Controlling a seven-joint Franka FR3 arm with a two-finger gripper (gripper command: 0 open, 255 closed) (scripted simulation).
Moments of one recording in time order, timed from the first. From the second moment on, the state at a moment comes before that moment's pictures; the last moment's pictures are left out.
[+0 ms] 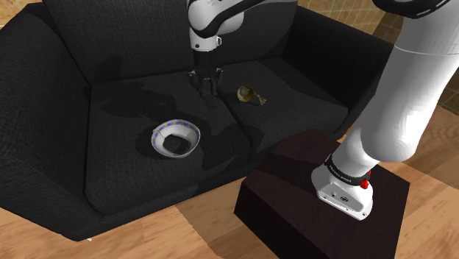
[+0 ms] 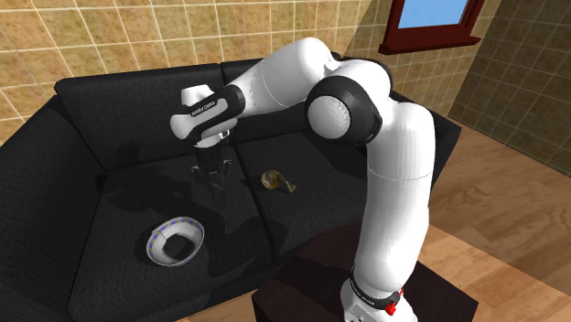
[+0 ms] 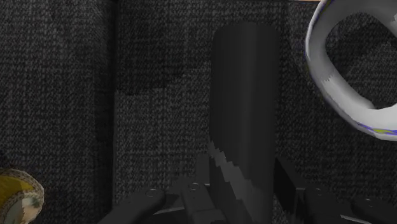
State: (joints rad) arm 0.16 0.23 0.08 -1.90 0.13 1.97 0.56
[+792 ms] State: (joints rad) arm 0.32 0.31 0.18 -1.83 0.14 2.01 0.82
